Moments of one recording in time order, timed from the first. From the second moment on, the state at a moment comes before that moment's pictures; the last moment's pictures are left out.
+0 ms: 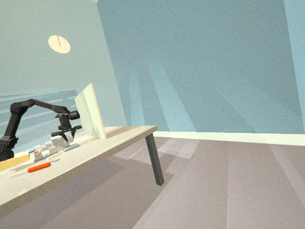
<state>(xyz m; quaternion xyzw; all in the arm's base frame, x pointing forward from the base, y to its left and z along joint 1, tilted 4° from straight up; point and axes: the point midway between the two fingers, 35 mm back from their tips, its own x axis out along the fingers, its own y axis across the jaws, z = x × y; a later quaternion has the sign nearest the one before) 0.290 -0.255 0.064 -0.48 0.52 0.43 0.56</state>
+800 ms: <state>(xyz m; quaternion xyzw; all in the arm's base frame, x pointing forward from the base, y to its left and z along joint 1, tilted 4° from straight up) 0.289 -0.253 0.045 -0.48 0.52 0.43 0.56</state>
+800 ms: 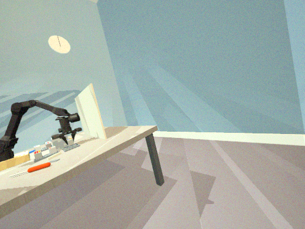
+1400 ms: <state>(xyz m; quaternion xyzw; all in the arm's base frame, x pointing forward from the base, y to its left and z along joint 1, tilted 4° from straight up) 0.288 -0.252 0.035 -0.48 0.52 0.43 0.56</state>
